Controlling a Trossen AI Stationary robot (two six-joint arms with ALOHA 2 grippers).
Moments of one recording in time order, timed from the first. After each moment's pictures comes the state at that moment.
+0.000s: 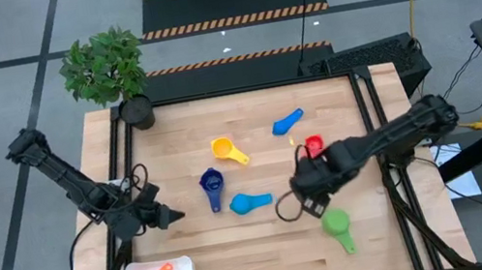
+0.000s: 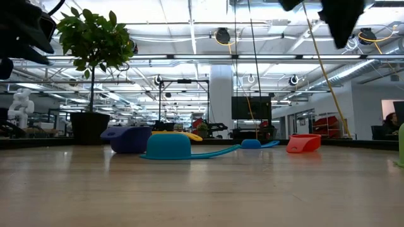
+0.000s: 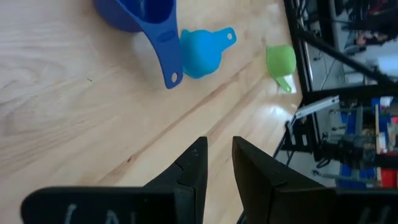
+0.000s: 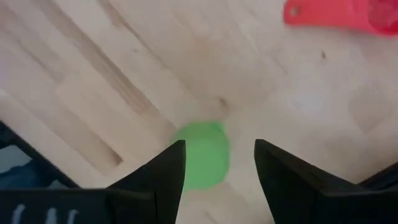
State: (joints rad) left arm -0.74 0.78 0.48 -0.44 -0.53 -1.71; right arm 0.30 1.59 1.47 -1.41 -0.03 1.03
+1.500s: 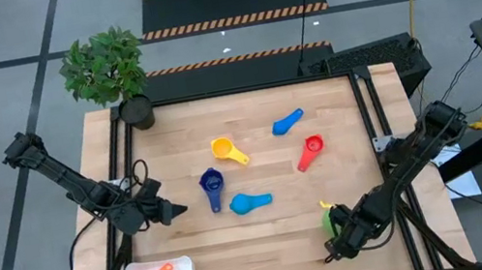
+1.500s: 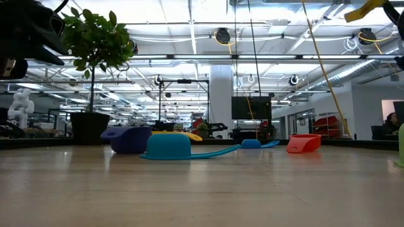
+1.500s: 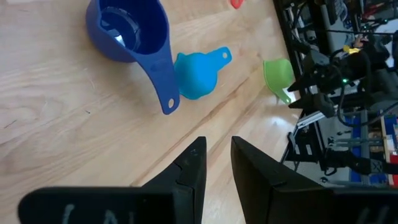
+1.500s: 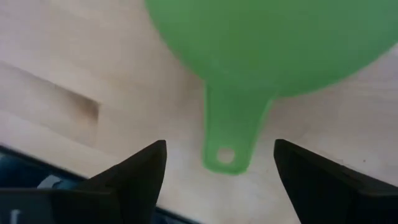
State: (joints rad) left arm -0.67 0.78 0.48 -0.42 -0.53 -1.59; right arm 0.75 1.60 0.88 -0.56 -0.24 1.95
